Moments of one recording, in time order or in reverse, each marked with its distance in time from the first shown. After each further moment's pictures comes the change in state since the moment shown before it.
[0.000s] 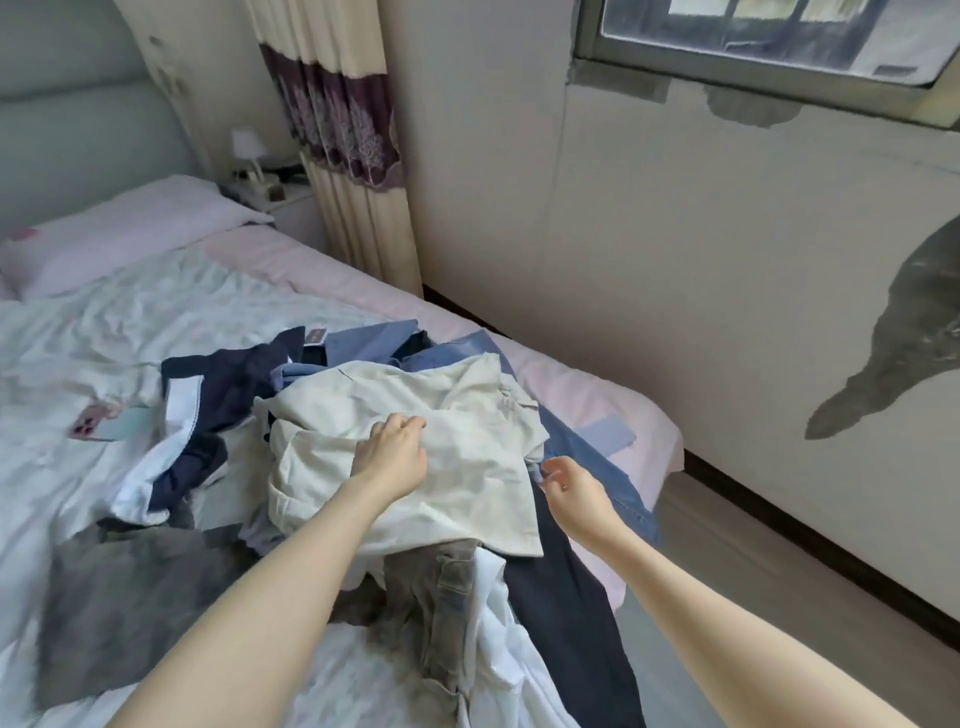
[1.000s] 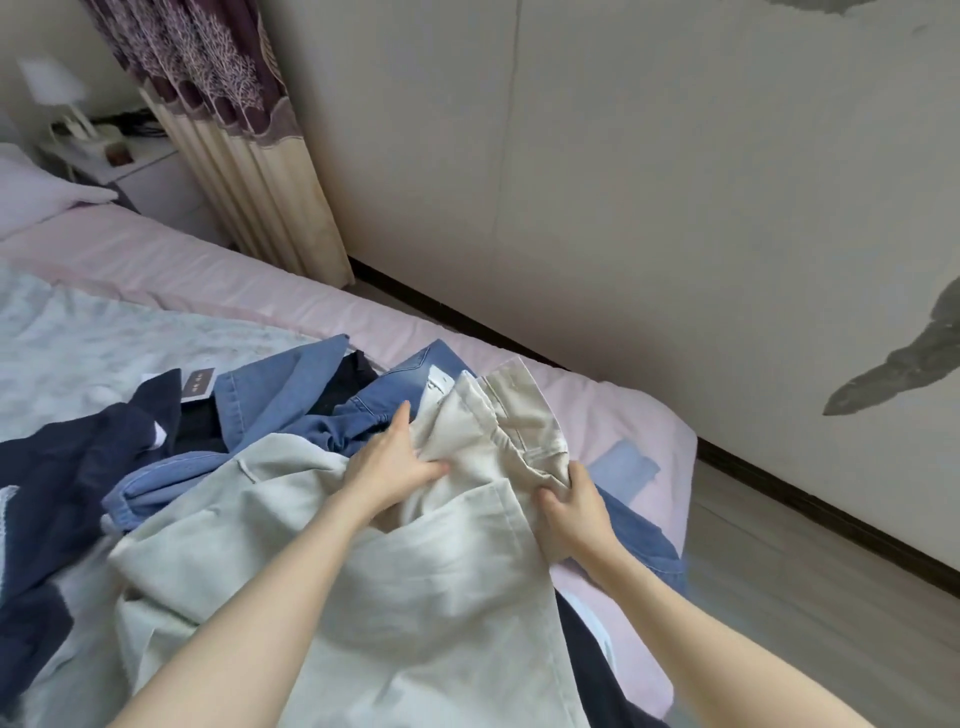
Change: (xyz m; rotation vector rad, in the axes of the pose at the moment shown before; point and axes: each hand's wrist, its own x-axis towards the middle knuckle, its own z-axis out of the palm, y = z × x) left_hand 0.248 -0.002 0.052 -0.258 -0.170 0.009; right_hand 0.208 0.040 0.052 0.227 0.141 0.319
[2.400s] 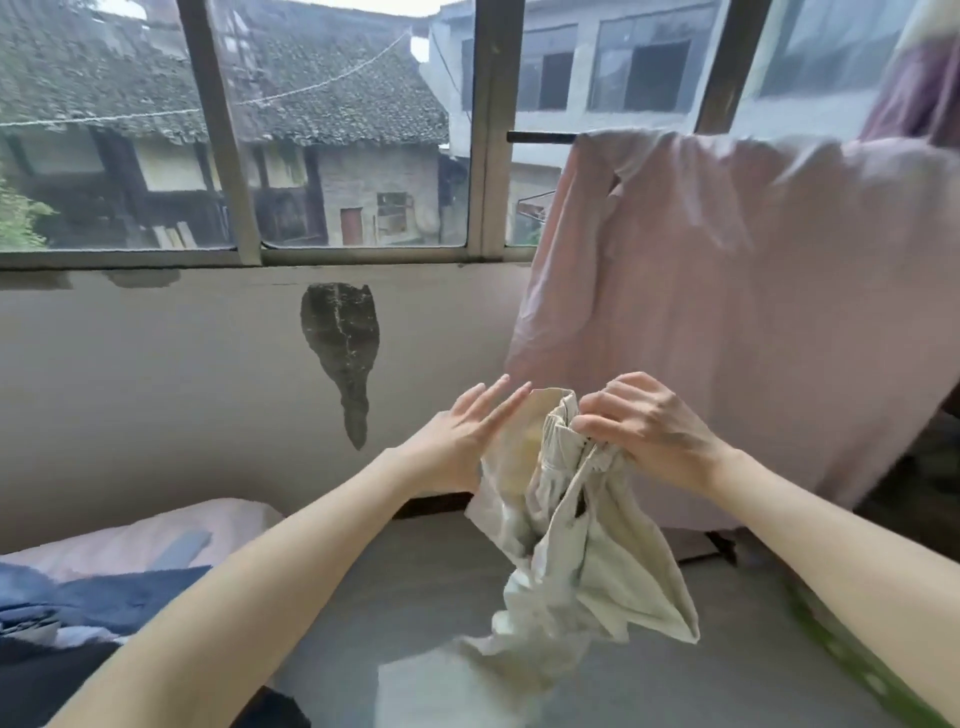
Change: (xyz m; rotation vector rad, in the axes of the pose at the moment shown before) left_hand -0.638 0.465 0.171 0.468 -0.119 1.576; right_hand -0.673 0.241 -0.563 -1.260 0.918 -0.945
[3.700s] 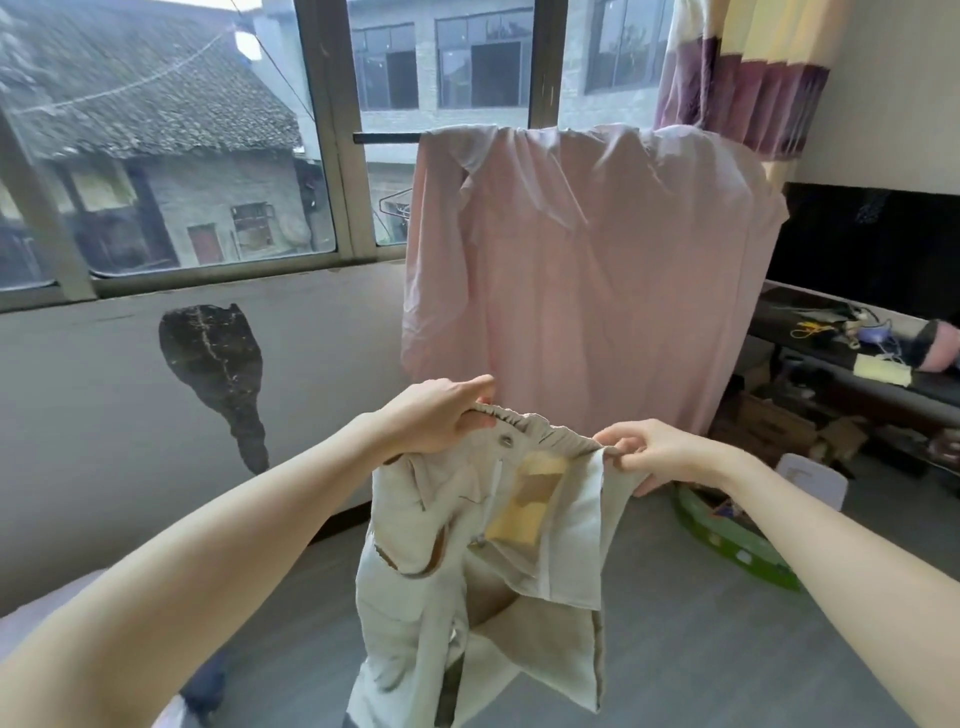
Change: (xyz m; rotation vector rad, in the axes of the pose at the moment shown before) left_hand 0.014 0.094 -0.032 0.061 0.025 0.265; right_hand -0.118 -0.032 -0.073 0.961 -0.627 1.424
